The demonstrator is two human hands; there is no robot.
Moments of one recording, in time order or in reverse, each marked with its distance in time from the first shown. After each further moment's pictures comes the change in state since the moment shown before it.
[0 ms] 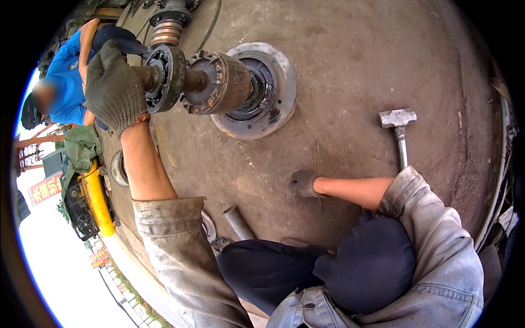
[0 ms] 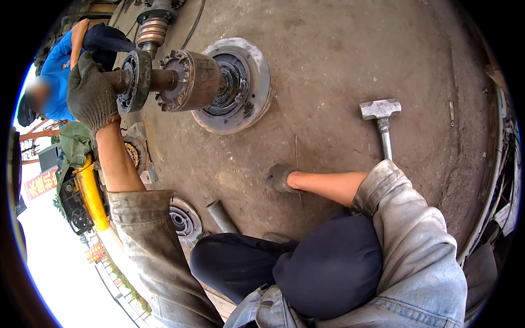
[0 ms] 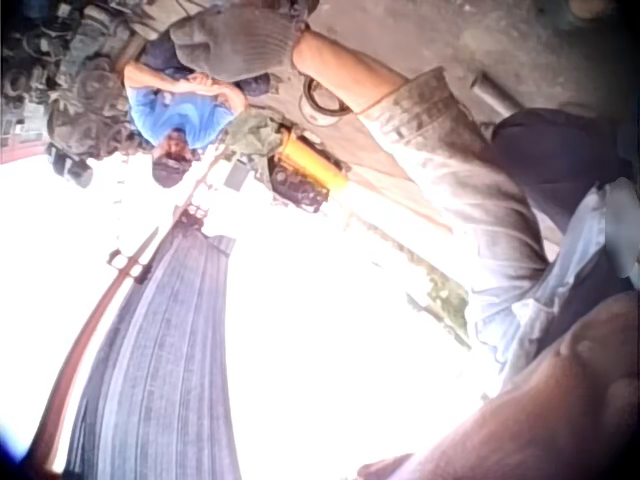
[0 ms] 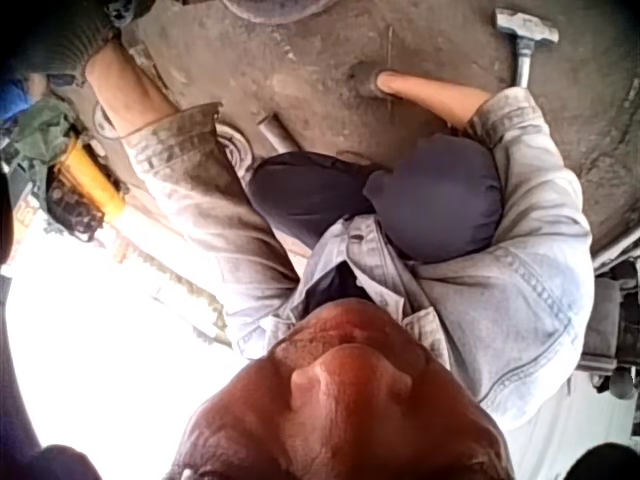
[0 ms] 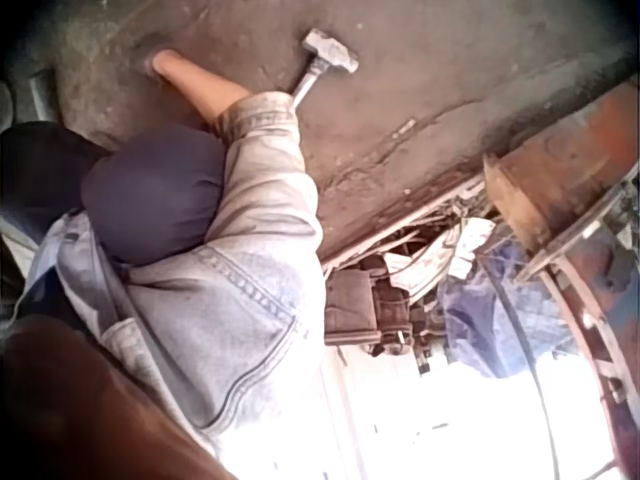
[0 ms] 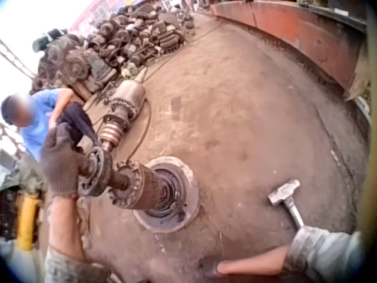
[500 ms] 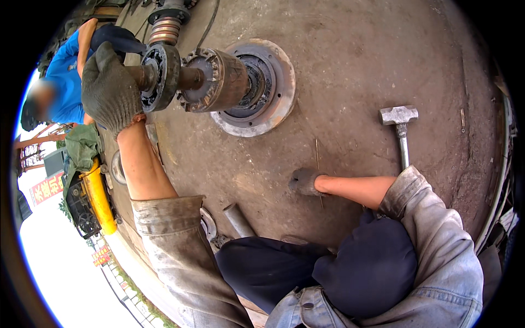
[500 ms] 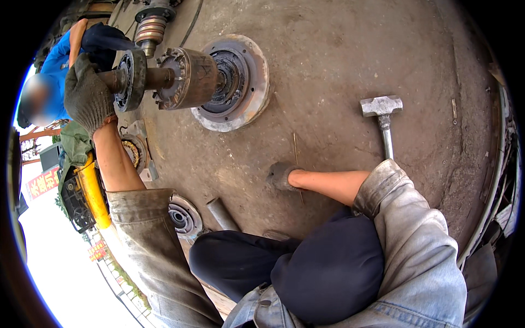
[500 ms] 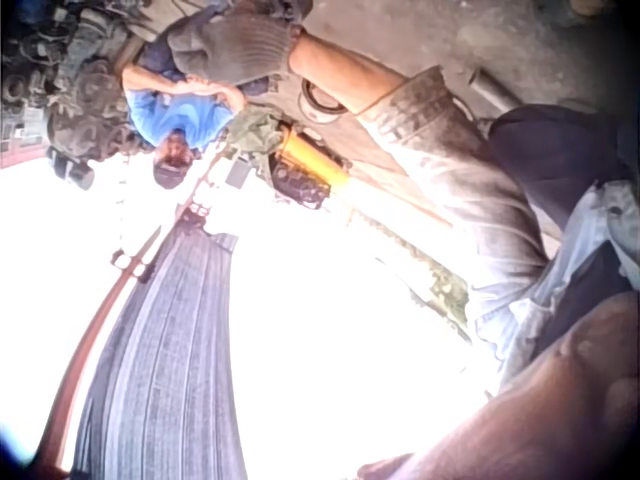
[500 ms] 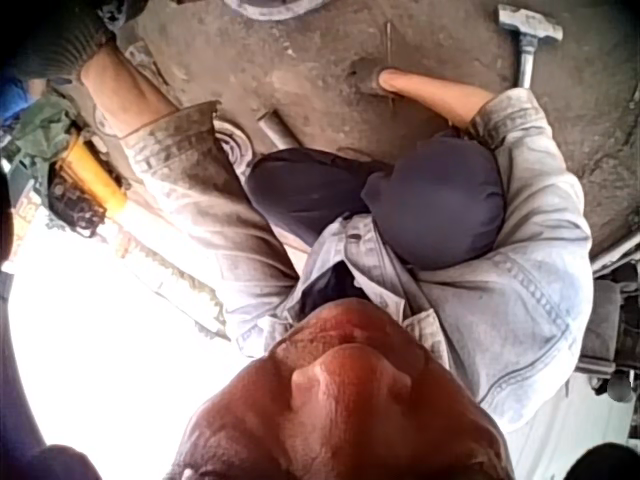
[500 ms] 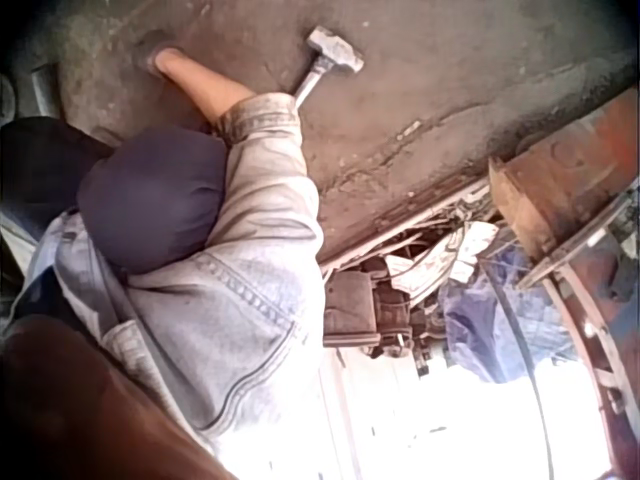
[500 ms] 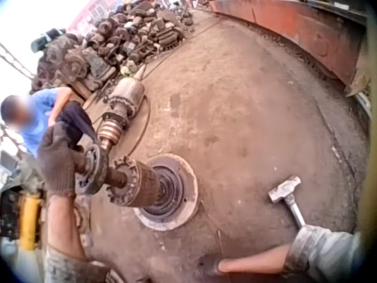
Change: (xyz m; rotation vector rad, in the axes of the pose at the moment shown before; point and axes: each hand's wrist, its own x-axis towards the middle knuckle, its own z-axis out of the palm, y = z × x) left_hand -0.002 -0.001 0.007 0.215 0.114 0.201; right_hand 0.006 0.014 0.008 0.000 0.056 -0.015
